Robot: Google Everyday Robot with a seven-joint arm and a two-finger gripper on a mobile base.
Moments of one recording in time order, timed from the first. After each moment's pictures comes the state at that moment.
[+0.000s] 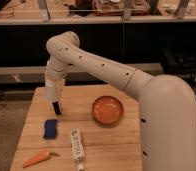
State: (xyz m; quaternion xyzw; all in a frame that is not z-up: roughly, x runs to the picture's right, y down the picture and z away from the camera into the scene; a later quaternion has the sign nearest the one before) arm -0.218 -0.045 0.712 -0.17 -0.30 -0.31 0.89
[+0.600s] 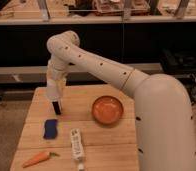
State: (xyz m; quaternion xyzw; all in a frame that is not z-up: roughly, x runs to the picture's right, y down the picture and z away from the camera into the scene) arm -0.217 -0.038 0.731 -0.18 -0.29 -0.31 0.89
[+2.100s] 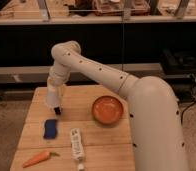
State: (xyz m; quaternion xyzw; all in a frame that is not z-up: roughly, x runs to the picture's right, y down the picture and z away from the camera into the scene) arm -0.224 -0.011 0.763 -0.22 -0.32 -0.30 0.87
